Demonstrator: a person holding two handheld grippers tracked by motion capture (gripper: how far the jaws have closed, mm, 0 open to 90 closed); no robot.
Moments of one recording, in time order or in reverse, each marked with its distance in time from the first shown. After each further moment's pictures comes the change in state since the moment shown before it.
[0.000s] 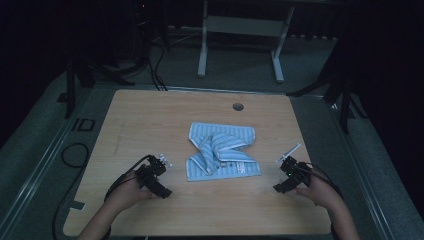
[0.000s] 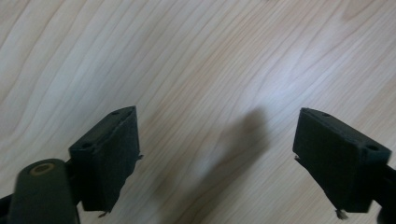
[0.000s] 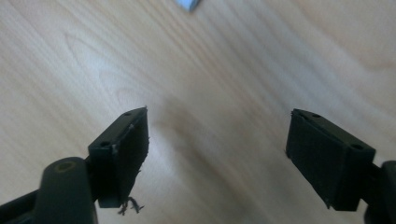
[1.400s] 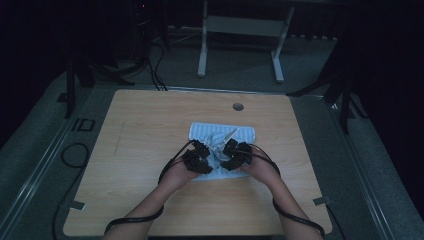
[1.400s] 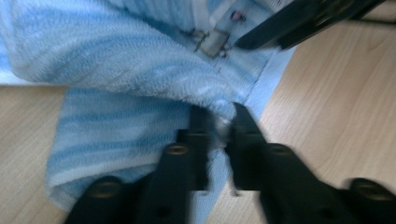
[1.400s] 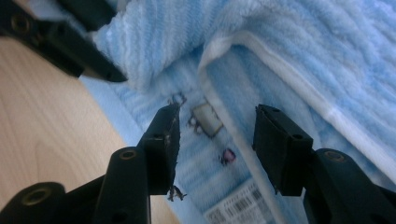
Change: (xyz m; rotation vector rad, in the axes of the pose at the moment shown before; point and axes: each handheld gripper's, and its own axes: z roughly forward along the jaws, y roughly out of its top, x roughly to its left) left arm -0.037 0.115 0.031 -0.212 -0.100 0.057; right arm 0.076 0.153 0.037 -0.180 -0.006 -0.255
